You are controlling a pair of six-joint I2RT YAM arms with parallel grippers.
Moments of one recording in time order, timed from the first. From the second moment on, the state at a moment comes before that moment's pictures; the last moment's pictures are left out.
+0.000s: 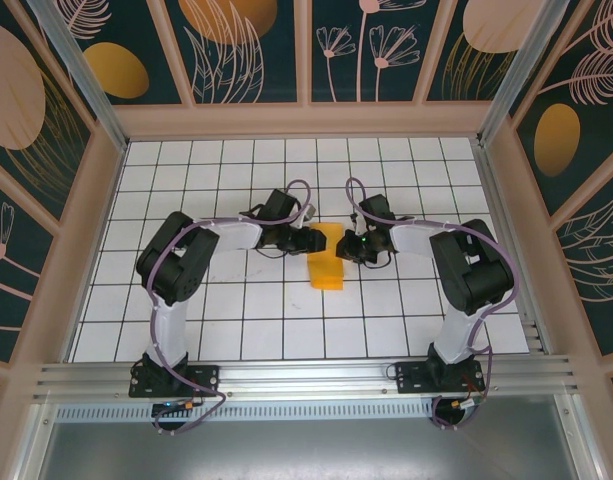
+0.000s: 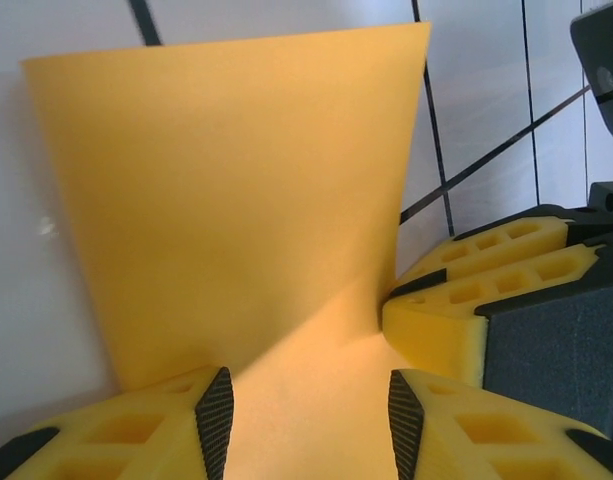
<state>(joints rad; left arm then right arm) -0.58 2.02 1.17 -0.09 0.57 -0.58 0.43 1.80 0.92 -0.24 -0.45 0.57</state>
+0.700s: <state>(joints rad) -0.59 2.02 1.21 -0.07 0.65 -0.57 0.43 1.80 0.92 -0.24 -0.45 0.57</state>
